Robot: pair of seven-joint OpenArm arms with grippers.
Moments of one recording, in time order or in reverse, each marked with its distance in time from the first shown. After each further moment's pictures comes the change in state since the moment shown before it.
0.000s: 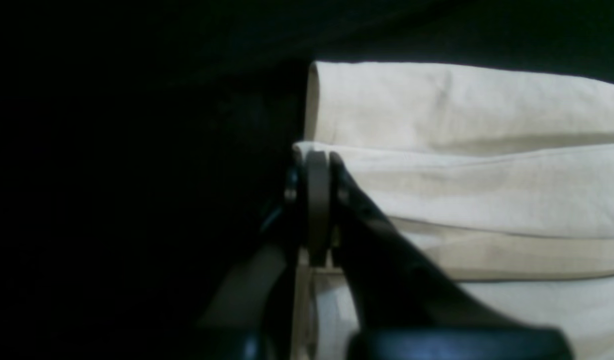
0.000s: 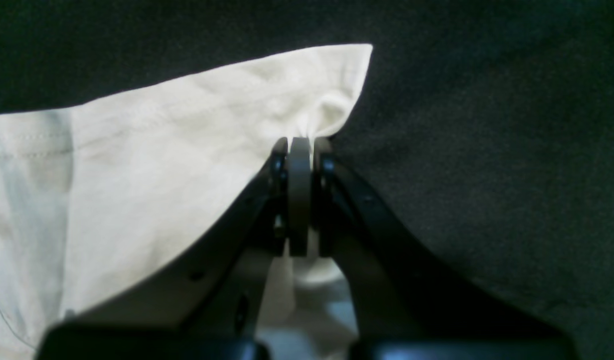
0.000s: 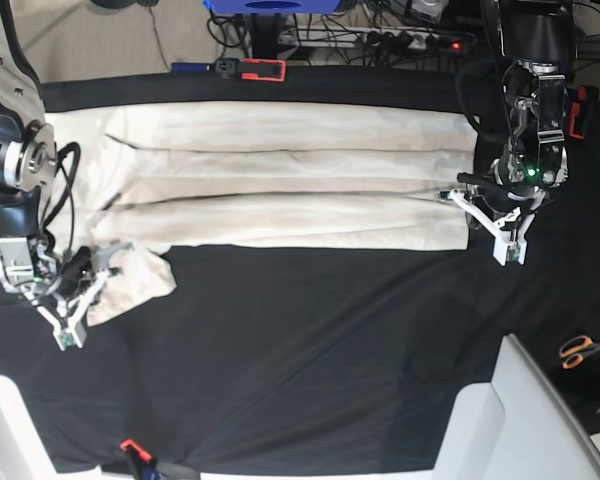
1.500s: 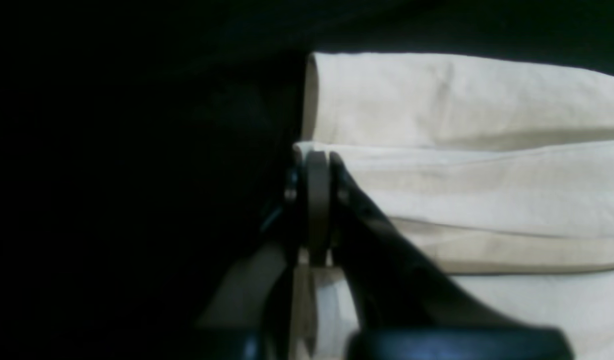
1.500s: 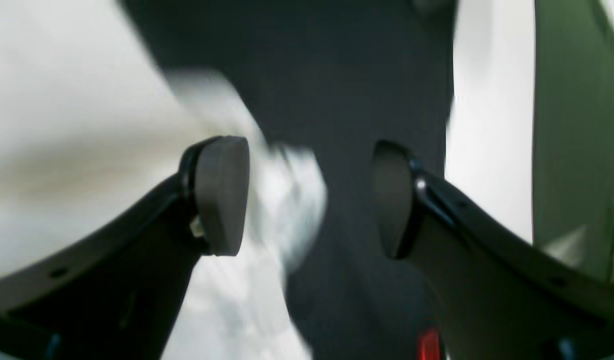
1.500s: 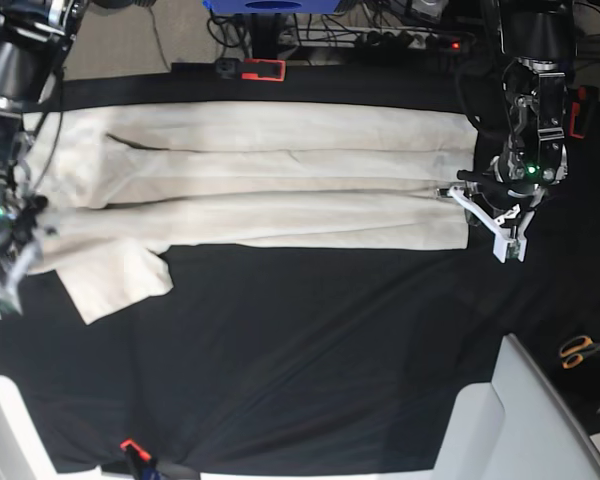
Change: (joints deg) left arm 0.5 0.0 0.0 0.2 -0.5 0.0 0.2; right arm -29.6 -4.1 5.4 61.3 -3.4 -5.5 -20.8
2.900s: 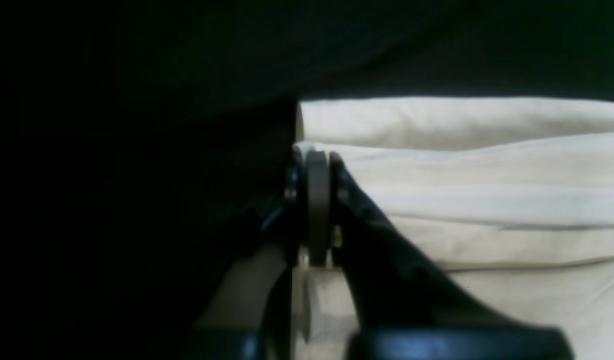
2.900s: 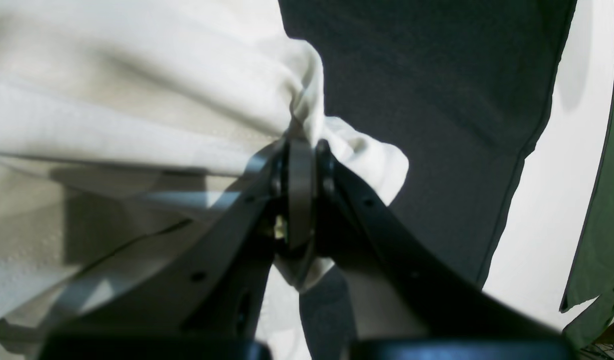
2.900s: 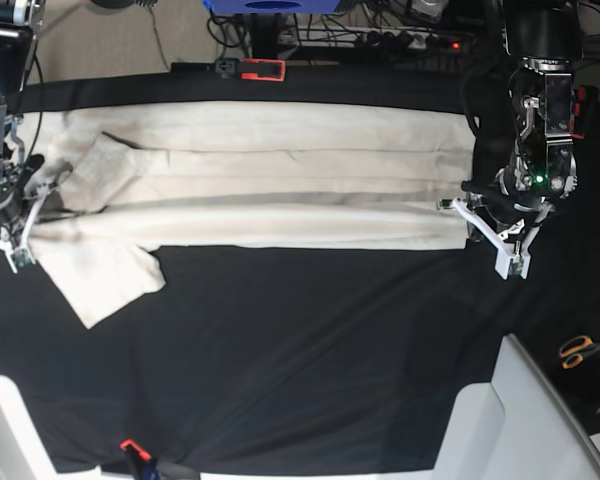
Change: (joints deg) left arm 0.2 -0.6 -0.1 7.1 0.0 -0.1 5.4; right arm -2.6 8.4 -6.4 -17.3 0.2 -0.1 11.8
